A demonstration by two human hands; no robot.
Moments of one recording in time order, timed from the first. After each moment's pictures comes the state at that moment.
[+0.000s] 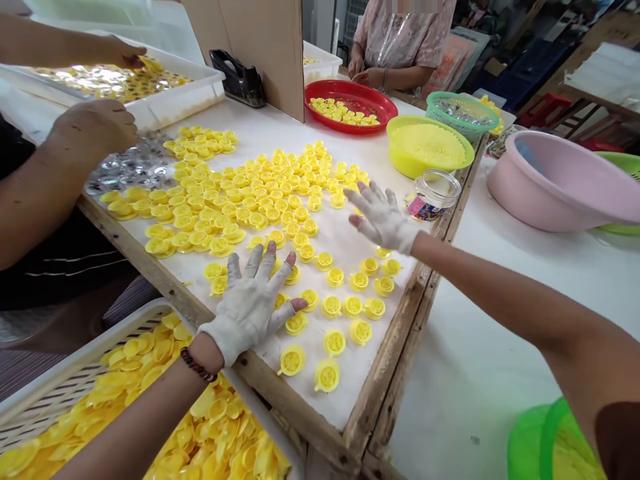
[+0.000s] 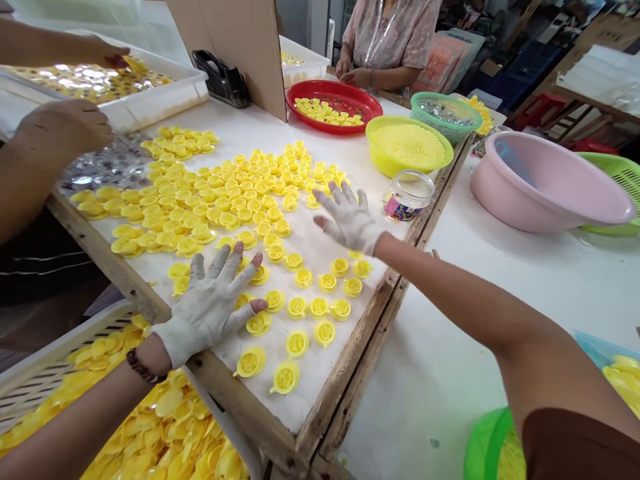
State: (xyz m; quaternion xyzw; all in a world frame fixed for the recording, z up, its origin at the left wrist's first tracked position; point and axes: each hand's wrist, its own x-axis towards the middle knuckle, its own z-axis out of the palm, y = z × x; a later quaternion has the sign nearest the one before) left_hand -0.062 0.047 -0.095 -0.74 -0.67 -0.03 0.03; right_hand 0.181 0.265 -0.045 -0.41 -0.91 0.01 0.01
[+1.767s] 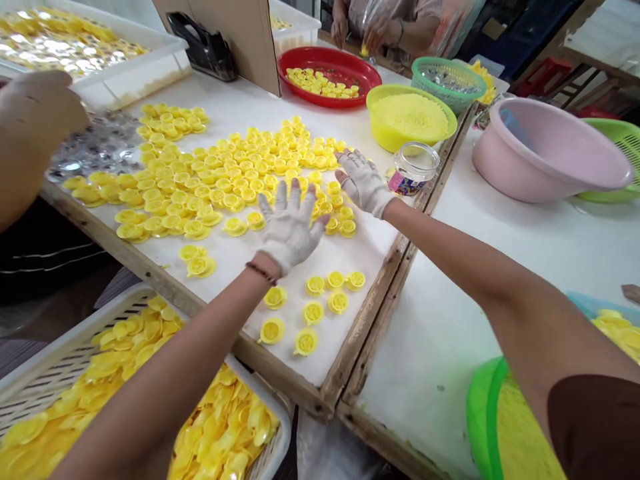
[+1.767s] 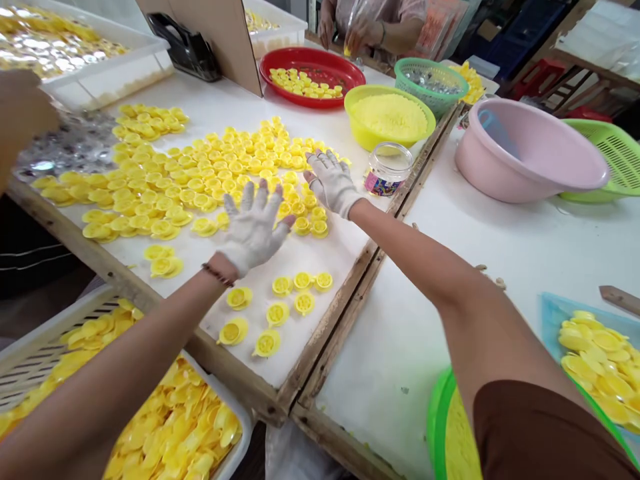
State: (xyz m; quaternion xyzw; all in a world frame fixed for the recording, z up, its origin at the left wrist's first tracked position) left_hand 0.024 0.138 -0.063 -0.71 -0.69 -0.14 -0.04; right_hand 0.189 0.297 -0.055 -0.46 -0.88 0.04 0.07
